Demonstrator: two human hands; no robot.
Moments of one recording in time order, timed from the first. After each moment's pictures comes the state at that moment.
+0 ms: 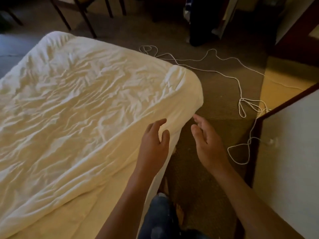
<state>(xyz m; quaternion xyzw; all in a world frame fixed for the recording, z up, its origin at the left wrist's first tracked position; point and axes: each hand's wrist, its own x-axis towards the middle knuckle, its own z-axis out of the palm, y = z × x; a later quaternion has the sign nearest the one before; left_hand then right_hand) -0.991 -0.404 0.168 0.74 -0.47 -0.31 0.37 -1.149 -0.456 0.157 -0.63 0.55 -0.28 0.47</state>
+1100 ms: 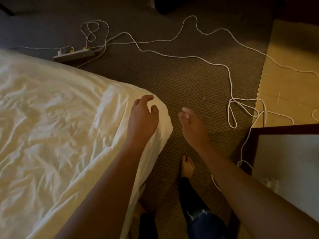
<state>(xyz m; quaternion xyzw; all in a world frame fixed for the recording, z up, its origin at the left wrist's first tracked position) -1.094 -0.994 -0.051 0.79 -0.45 -0.35 0.20 -1.254 -0.997 -0.117 -0.50 0.66 -0.16 0.53</state>
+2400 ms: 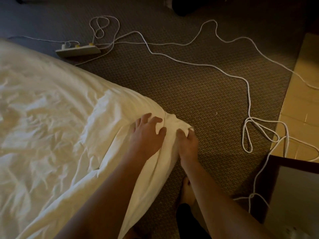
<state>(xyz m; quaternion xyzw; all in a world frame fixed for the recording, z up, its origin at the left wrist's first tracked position) -1.072 -1.030 -0.182 0.79 -0.52 -0.32 0.05 -1.205 -1.032 -0.272 -0.27 0.68 -0.31 0.61</state>
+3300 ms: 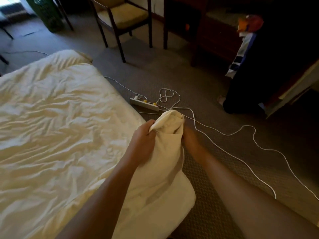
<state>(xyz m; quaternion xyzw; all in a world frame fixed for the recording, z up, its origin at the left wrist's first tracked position) -0.866 -1.058 0.012 0.80 -0.34 -0.25 0.43 -0.979 -1.193 -0.041 -0.66 0.42 -0.10 0.61</state>
